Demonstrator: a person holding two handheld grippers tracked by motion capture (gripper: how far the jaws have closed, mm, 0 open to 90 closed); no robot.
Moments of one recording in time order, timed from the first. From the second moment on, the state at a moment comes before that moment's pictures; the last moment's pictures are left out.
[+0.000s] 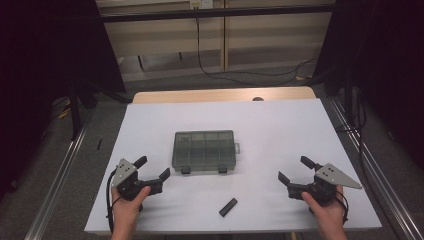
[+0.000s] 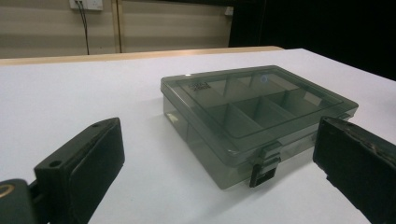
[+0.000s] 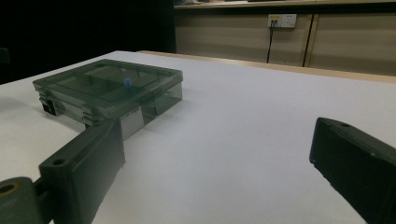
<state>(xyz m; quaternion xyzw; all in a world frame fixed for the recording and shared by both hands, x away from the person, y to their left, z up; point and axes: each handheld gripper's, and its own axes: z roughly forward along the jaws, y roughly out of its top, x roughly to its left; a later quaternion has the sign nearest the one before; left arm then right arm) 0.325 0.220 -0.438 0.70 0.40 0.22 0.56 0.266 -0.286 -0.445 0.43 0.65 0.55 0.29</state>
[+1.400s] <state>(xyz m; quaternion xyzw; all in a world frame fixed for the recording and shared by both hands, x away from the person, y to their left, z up) 0.351 0.209 -0.440 0.75 0.40 0.18 0.49 0.310 -0.241 -0.442 0.42 0.70 0.53 0.21</state>
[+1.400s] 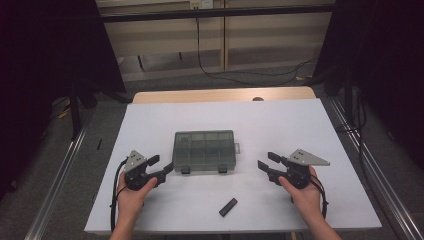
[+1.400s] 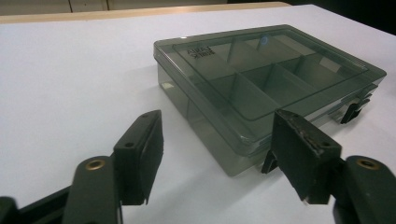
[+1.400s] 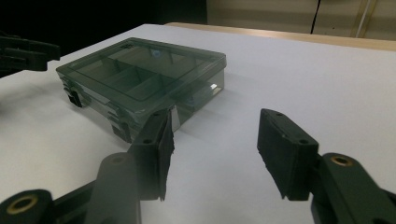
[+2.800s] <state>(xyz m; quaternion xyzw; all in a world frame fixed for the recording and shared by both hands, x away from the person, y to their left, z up) 0.355 0.205 -0.440 0.80 0.39 0.13 0.44 0.337 -0.191 -0.449 0.39 0.77 0.48 0.16</state>
